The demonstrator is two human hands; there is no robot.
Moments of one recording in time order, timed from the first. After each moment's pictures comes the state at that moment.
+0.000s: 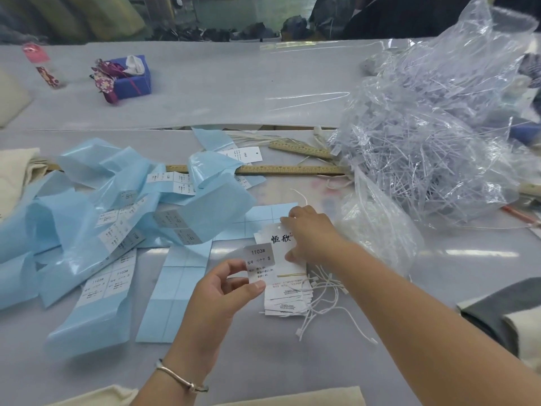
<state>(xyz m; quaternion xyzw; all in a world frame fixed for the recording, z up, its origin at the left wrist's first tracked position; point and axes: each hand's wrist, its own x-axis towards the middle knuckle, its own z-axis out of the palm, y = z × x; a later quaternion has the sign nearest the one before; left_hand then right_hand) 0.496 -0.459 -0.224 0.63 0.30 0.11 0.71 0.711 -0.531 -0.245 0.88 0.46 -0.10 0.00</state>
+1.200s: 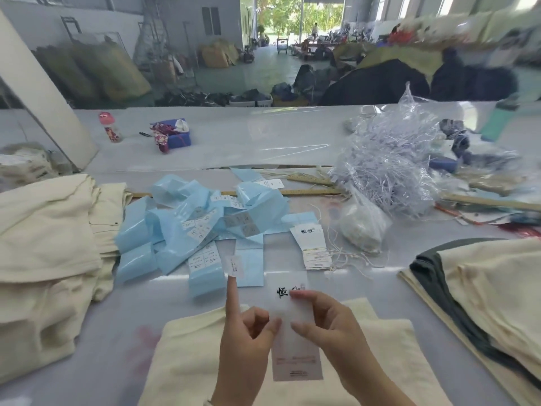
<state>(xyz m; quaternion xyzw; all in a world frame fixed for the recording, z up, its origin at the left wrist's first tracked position) 0.273 -0.498 -0.175 0.69 0.20 0.27 0.65 0.355 -0.630 -0.151 0.61 0.18 -0.27 -0.72</state>
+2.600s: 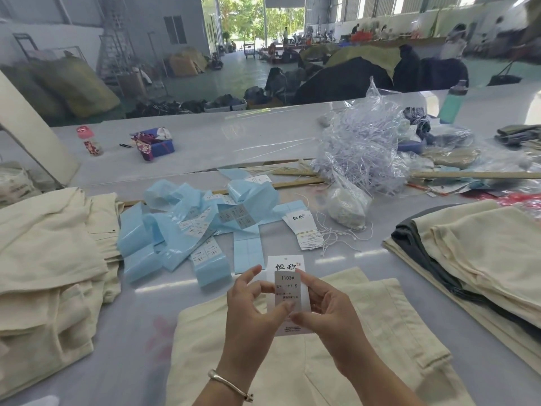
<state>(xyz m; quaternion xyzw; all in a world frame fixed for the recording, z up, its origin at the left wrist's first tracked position) 0.234 -0.495 -0.143 0.78 0.20 0.22 0.54 0.292 -0.628 -0.144 0.63 0.15 -0.22 -0.73</state>
